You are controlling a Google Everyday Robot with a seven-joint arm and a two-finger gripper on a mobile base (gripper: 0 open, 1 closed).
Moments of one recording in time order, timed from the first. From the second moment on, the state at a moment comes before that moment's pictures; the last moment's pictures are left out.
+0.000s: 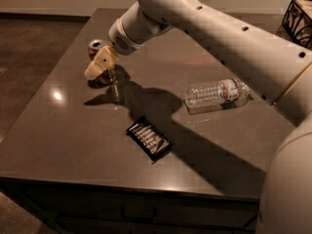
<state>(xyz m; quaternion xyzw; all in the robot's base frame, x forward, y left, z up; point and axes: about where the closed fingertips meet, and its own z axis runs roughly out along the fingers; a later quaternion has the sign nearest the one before) 0.665 0.148 0.907 -0.55 0.72 0.20 0.37</state>
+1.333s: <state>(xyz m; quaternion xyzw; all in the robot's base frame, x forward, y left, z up) 0.667 0.150 0.931 -0.58 0.70 0.24 0.33</state>
